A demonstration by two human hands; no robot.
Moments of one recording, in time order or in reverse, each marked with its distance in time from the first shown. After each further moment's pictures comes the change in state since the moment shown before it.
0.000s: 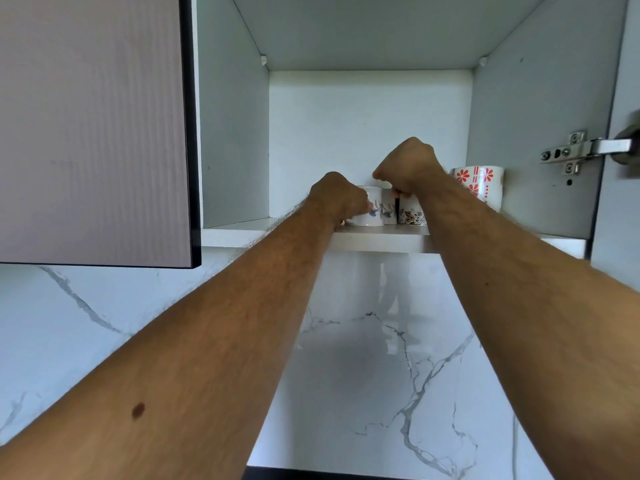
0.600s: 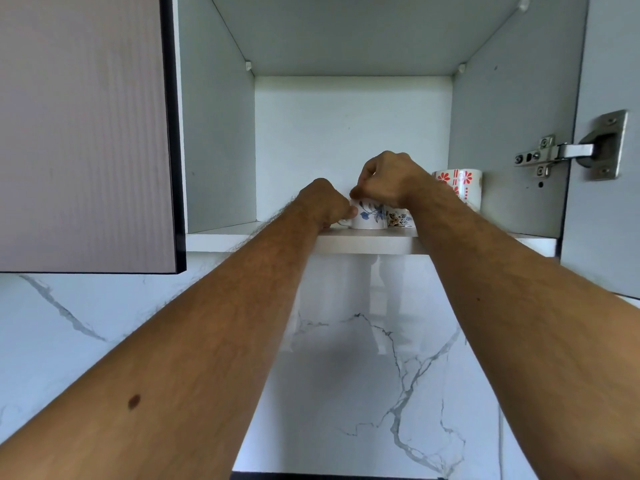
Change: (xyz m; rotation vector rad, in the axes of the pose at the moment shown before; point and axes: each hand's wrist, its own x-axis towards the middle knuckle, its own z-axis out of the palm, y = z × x) left_hand 0.009 -0.009 0.003 -0.008 -0.006 0.076; right_hand -0.025 0.011 -0.005 -0.063 -0.067 -0.293
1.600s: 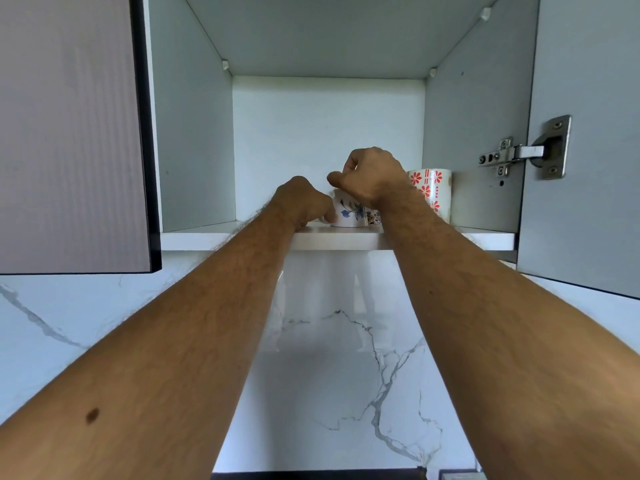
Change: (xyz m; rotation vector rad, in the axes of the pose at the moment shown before) left_hand -0.018 0.012 -0.006 0.017 -0.017 -0.078; right_hand -0.007 0.003 0.002 -0.019 0.219 0.000
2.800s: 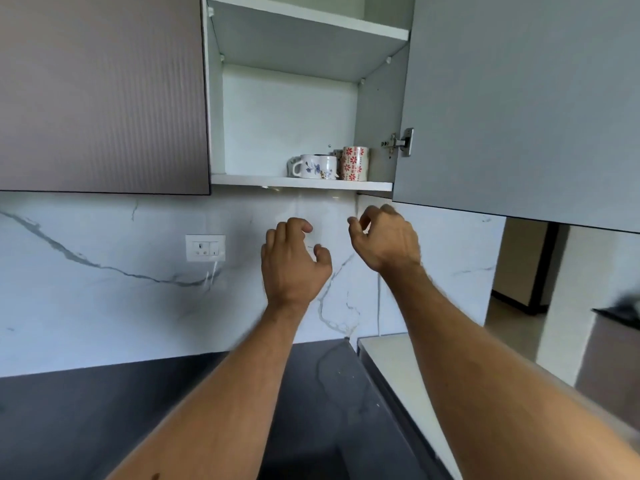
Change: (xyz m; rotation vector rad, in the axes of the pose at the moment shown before) left_hand -0.352 -0.056 0.016 -0.081 0.562 0.466; right_hand -0.332 -0.101 -0.141 -0.325 0.084 0.208
